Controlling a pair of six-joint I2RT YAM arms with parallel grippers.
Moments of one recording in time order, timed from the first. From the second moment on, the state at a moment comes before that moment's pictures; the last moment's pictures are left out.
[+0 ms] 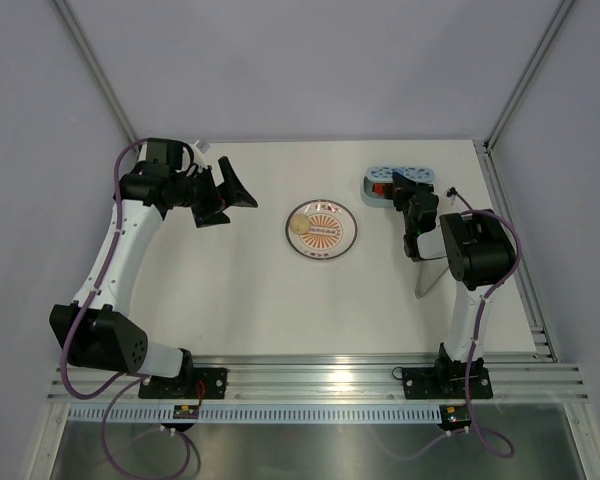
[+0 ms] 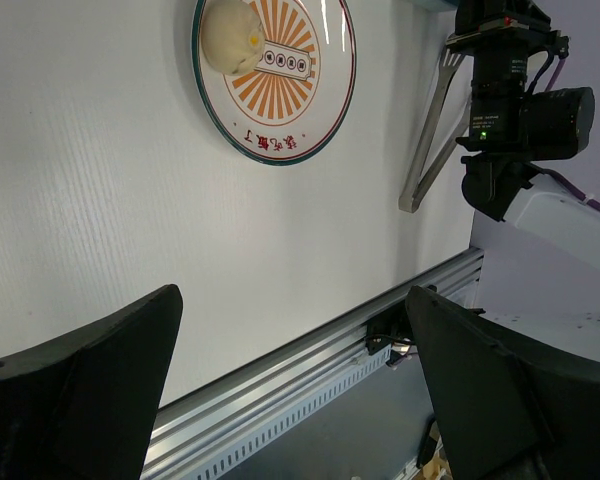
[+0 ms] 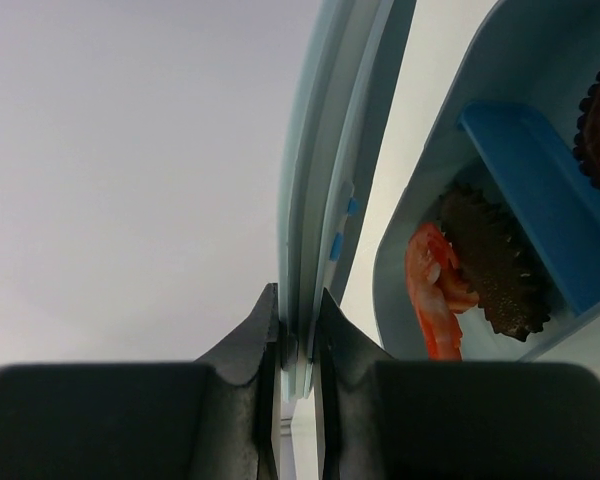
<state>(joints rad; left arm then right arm) -0.12 1.41 1.45 -0.91 0.56 -0.52 0.14 2.04 0.85 1.11 0.22 1.44</state>
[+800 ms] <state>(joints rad) -0.12 1.41 1.45 -0.91 0.56 -0.52 0.15 2.08 0.81 1.14 0.22 1.49</state>
